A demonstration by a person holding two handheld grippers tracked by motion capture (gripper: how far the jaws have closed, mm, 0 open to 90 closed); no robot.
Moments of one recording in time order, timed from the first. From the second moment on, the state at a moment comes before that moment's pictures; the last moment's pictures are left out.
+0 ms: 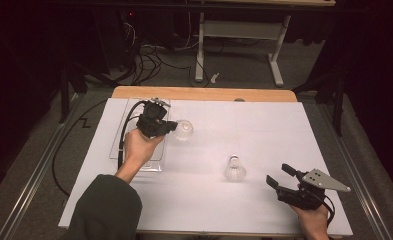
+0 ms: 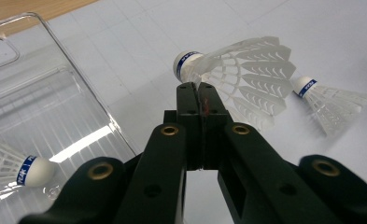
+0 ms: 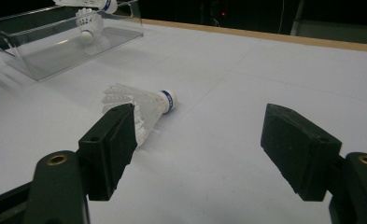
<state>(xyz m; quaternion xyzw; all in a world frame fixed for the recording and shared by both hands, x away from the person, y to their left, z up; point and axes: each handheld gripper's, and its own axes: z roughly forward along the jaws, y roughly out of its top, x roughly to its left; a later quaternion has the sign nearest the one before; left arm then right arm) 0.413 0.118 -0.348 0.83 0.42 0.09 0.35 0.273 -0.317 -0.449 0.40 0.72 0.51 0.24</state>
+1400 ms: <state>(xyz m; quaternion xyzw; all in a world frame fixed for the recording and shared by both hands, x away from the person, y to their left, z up) 0.401 0.162 -0.346 0.81 0.45 0.11 0.37 0.273 -0.316 -0.449 0.40 0.72 0.51 0.24</state>
